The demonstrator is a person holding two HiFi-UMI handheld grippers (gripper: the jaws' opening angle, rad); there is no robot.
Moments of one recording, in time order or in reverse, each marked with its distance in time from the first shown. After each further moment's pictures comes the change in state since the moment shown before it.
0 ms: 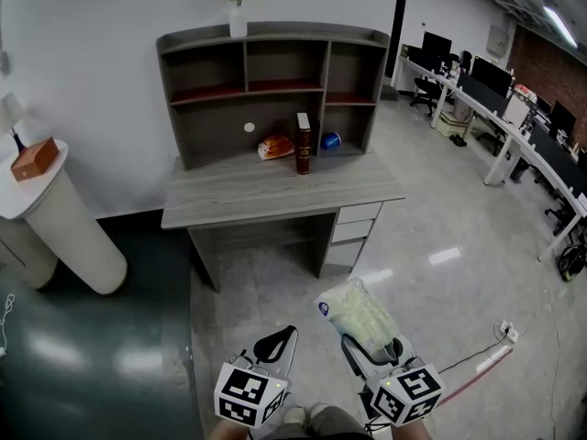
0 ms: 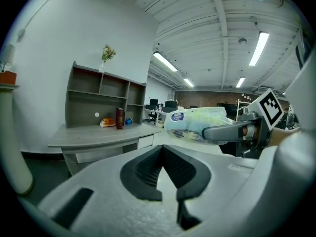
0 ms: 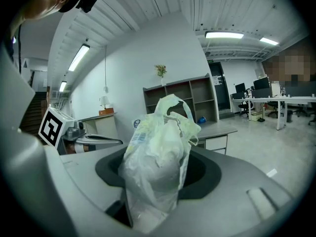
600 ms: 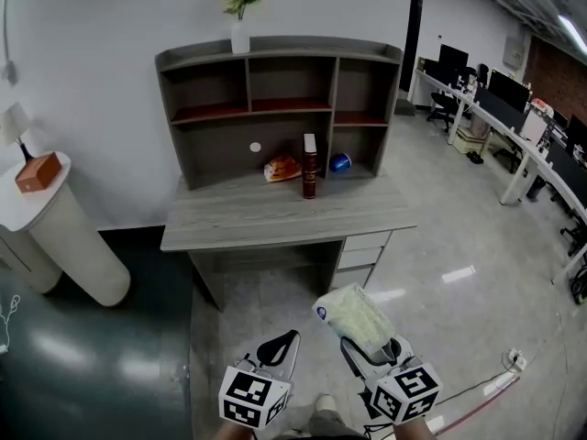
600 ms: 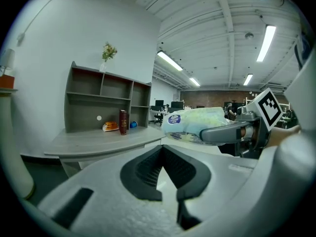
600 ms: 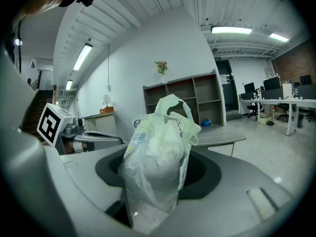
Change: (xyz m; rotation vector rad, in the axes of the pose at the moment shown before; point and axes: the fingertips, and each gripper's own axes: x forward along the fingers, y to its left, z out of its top) left arm 0.084 0.031 0.034 -0.004 -0.016 0.079; right arm 0.070 -0.072 0.031 -0.046 0.023 0.081
